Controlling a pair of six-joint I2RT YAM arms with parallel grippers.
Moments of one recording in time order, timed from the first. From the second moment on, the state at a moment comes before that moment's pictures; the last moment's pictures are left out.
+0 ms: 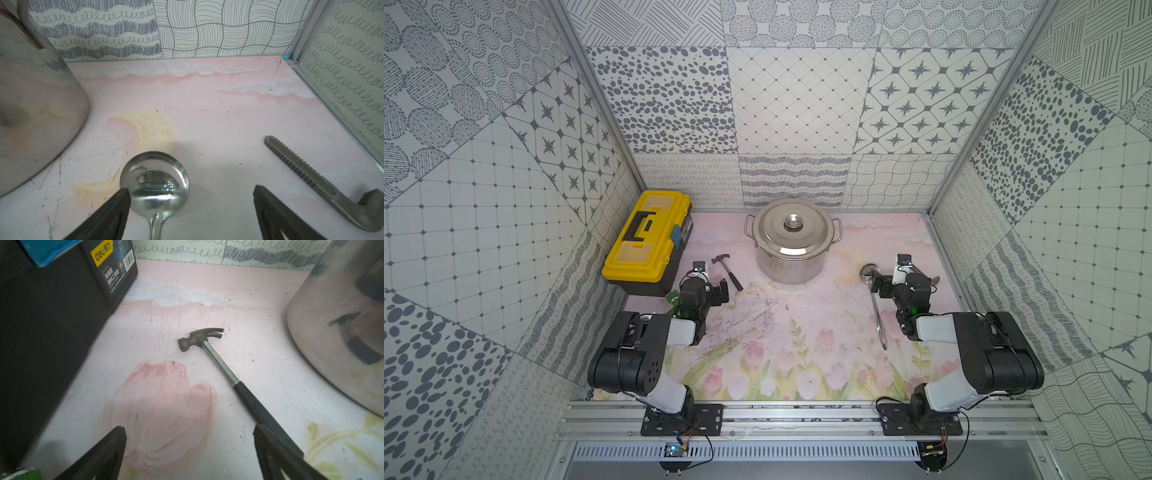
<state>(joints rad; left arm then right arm) -0.05 1.57 0.40 0.71 -0.09 -0.07 0.04 1.54 0.41 0.78 0.01 0.03</state>
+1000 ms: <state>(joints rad) -0.05 1.52 0.55 0.51 -0.12 -0.09 0.04 1.46 0.54 0.51 0.09 0.05</state>
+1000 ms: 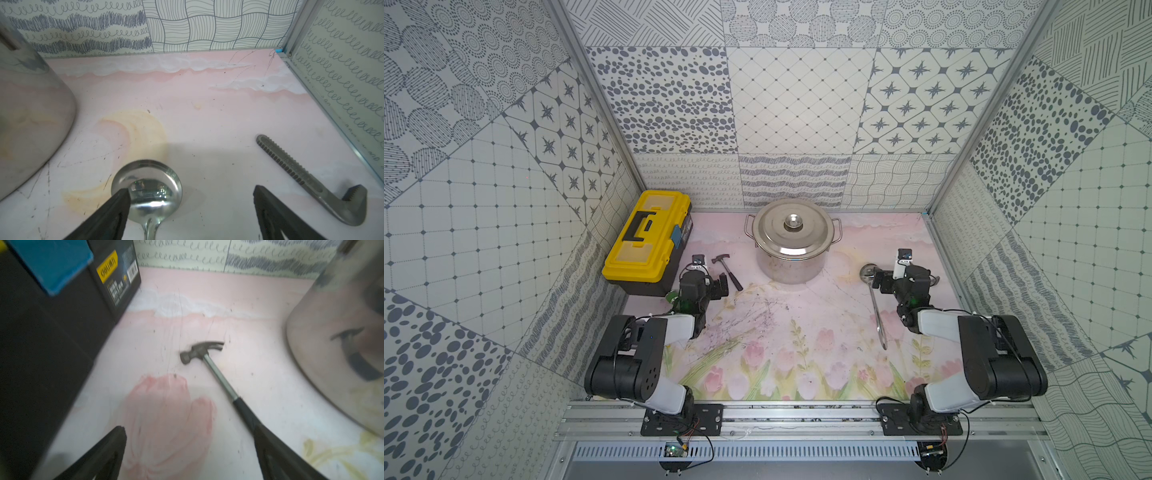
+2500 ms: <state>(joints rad) -0.61 2.06 2.47 -1.24 -0.09 -0.54 0.39 0.94 1.08 -0.75 -0.20 0.70</state>
